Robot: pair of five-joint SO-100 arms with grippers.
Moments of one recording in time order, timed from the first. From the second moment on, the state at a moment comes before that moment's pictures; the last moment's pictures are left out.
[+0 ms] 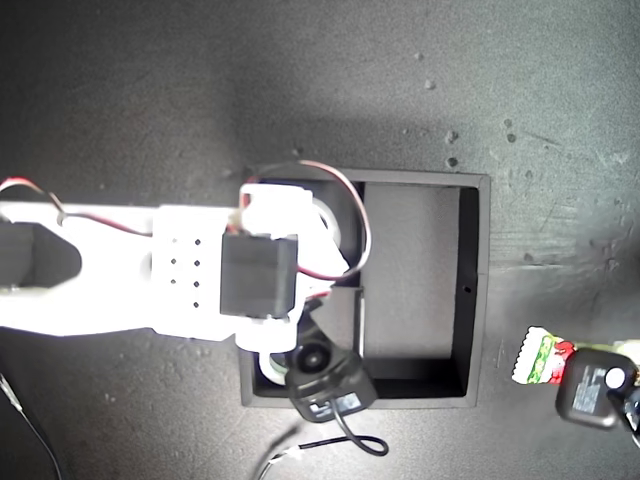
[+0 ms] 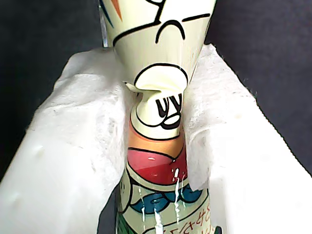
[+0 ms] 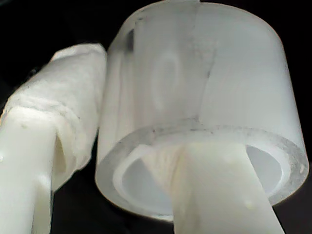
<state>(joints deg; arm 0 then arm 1) 3.1 42.4 19.9 104.2 -36.9 -29.0 104.3 102.1 76.9 123.3</state>
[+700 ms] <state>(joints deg) 0.5 60.9 32.5 104.2 -38.2 -7.9 88.2 70.8 75.1 33.3</state>
